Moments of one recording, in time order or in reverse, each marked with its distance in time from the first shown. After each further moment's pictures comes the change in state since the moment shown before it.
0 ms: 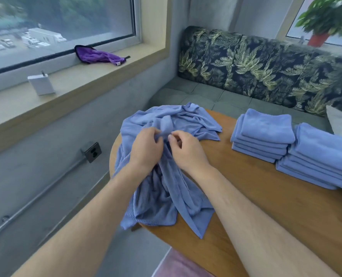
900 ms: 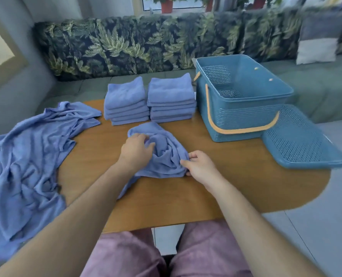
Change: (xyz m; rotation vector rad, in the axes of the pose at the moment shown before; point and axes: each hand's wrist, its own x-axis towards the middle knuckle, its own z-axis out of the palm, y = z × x) left_hand -0.145 0.167 0.204 0.249 -0.570 0.454; right_hand -0.278 0.194 -0.192 0.459 0.384 0.782
